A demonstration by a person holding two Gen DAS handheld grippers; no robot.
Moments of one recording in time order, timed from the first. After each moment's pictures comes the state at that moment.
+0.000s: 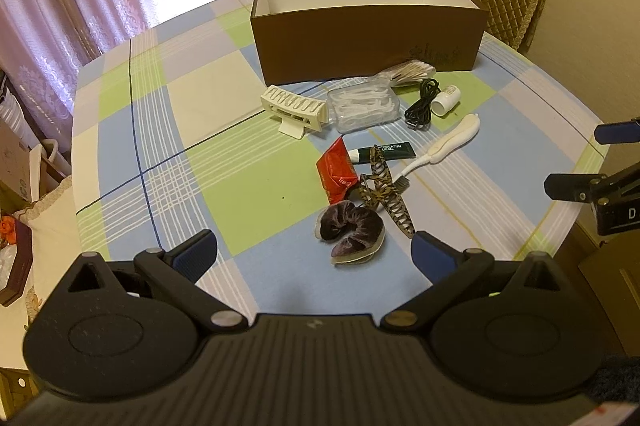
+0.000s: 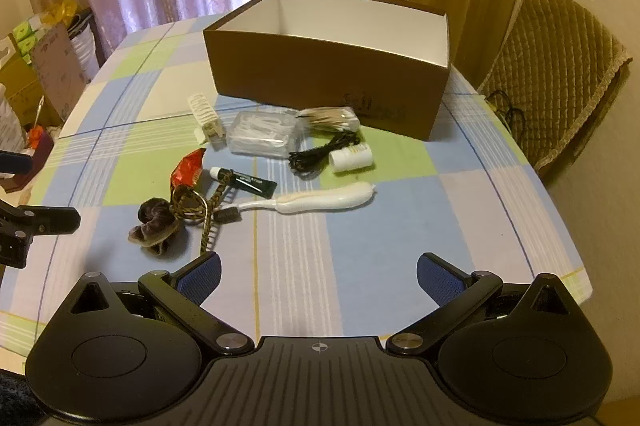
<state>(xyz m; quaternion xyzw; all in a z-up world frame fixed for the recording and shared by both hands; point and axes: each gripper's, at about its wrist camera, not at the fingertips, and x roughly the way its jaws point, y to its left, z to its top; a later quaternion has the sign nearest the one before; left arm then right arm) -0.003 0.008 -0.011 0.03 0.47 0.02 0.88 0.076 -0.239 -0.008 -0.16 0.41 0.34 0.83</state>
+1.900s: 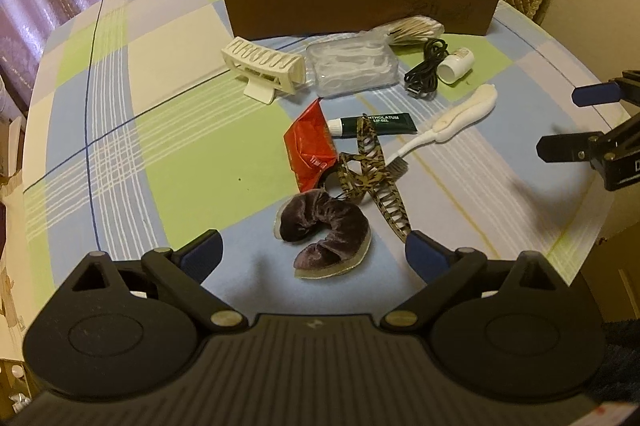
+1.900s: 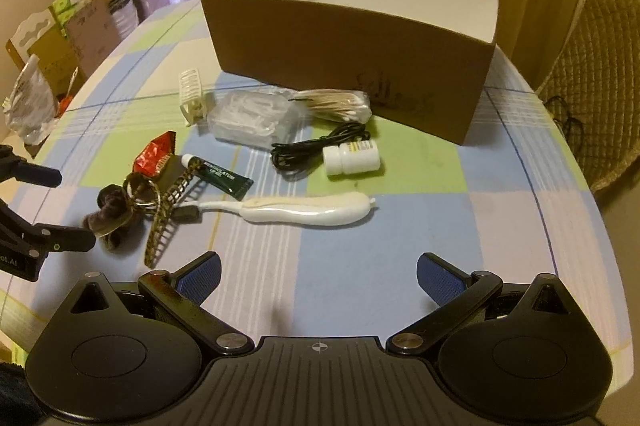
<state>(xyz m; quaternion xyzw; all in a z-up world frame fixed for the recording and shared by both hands) 0.044 -0.009 -0.081 0.01 0.51 0.03 0.86 0.168 -0.241 -0.068 -0.18 0.42 0.43 0.78</state>
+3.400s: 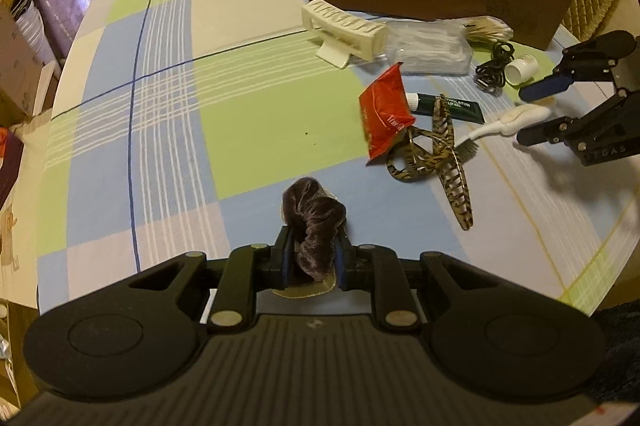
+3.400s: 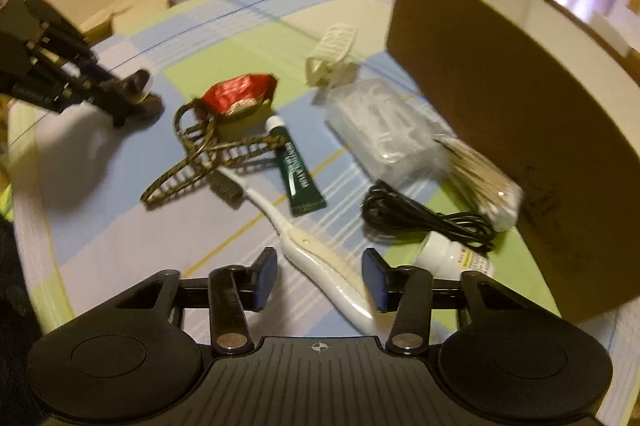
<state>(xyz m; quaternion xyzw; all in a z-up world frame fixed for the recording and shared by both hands) 0.017 0.029 -0.103 -0.05 0.50 0.11 0.86 0.192 -0.169 -0.115 -0.36 0.31 0.65 0.58</state>
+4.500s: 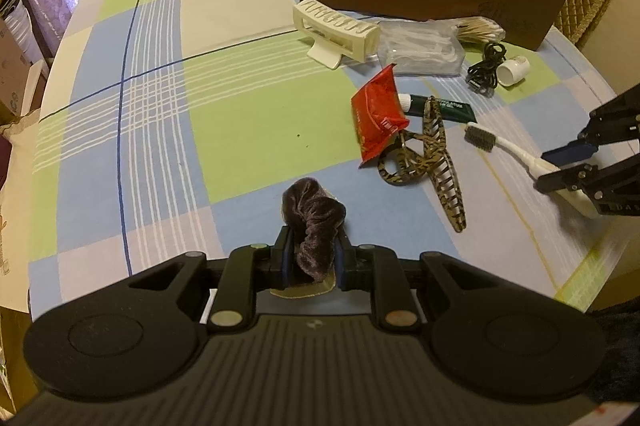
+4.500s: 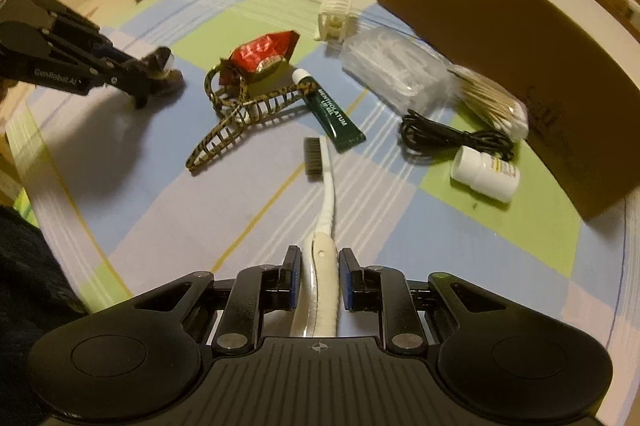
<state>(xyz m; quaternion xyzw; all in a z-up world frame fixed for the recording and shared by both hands) 0.022 0.033 -0.101 -0.06 0.50 0.09 0.86 0.154 -0.201 -0.111 -0.34 0.39 0.59 0.62</state>
